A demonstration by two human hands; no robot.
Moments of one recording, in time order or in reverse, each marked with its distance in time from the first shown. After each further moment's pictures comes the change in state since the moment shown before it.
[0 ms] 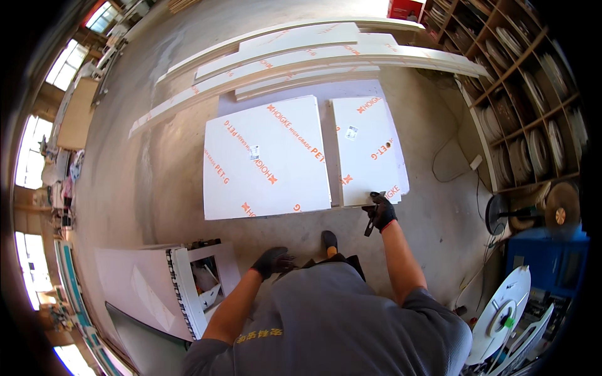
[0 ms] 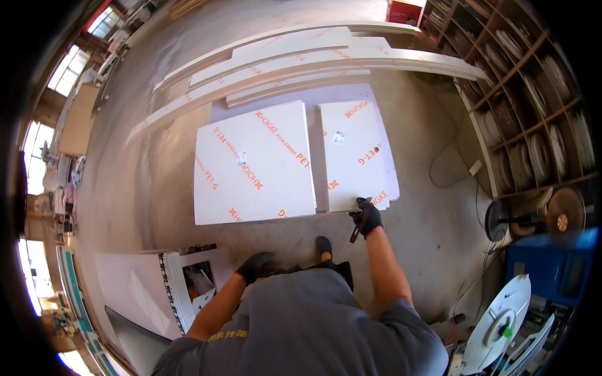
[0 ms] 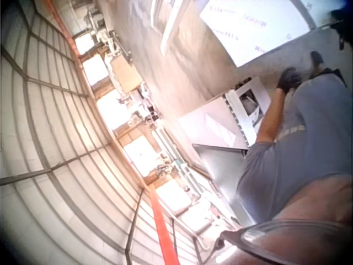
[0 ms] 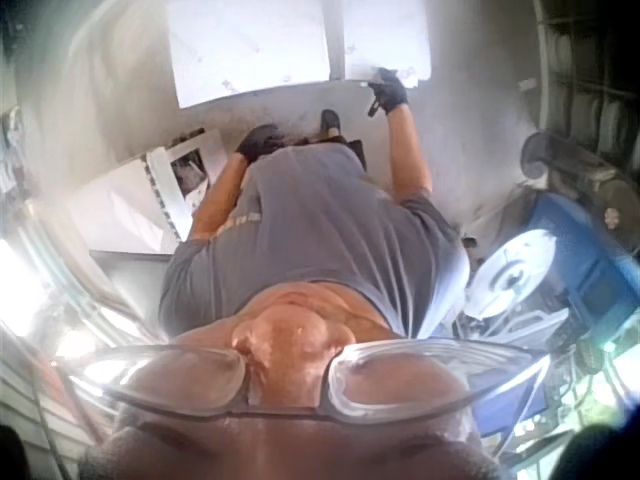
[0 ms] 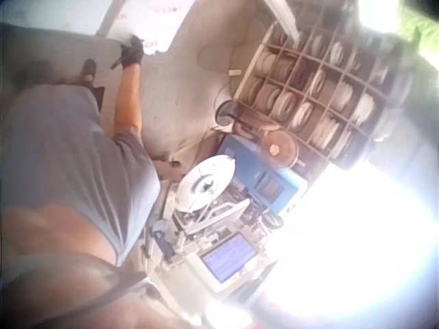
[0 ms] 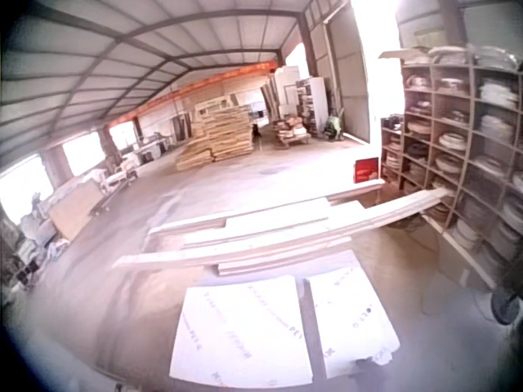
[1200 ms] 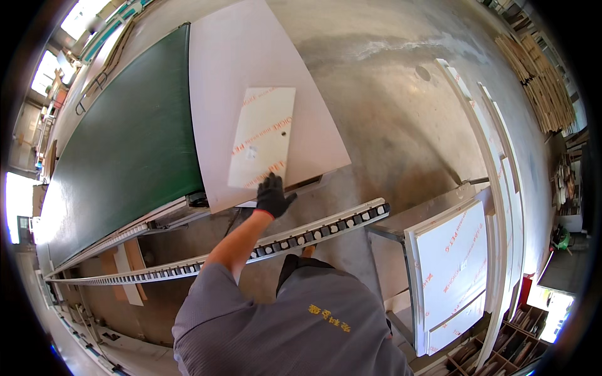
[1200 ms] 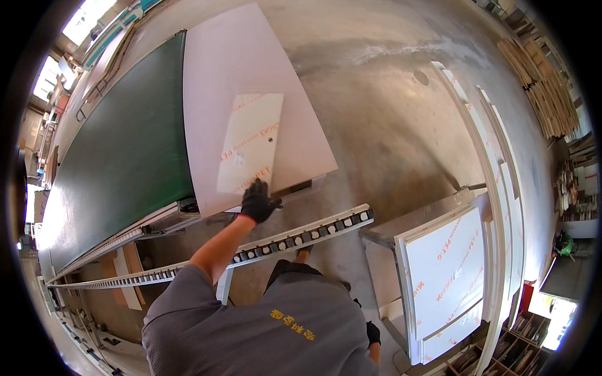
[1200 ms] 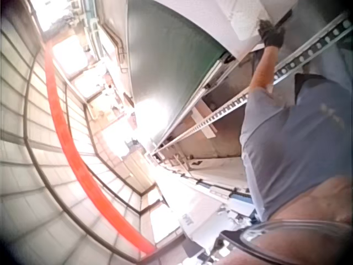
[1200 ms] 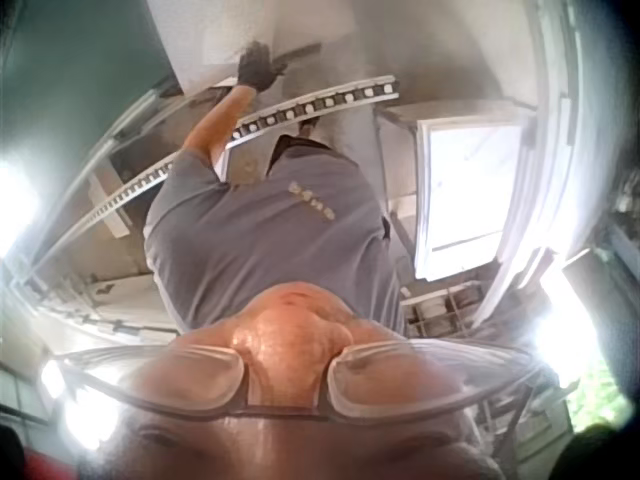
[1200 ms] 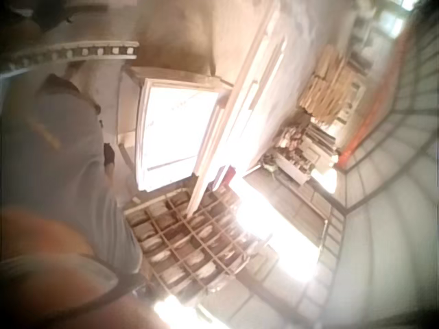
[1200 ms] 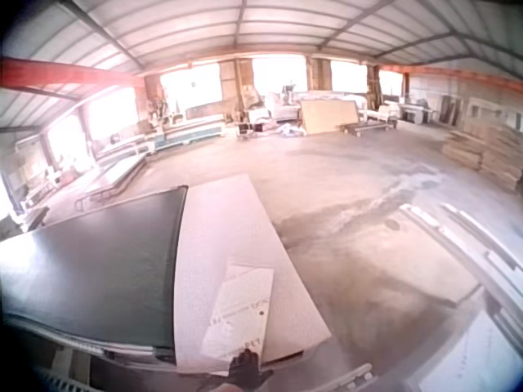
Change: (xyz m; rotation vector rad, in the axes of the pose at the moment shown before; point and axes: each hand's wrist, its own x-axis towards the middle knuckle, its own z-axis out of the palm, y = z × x) left_hand -0.366 -0.163 -0.276 0.541 1.530 -0.374; right_hand 0.021 0.181 -0.049 -2.634 -1.037 -0.538
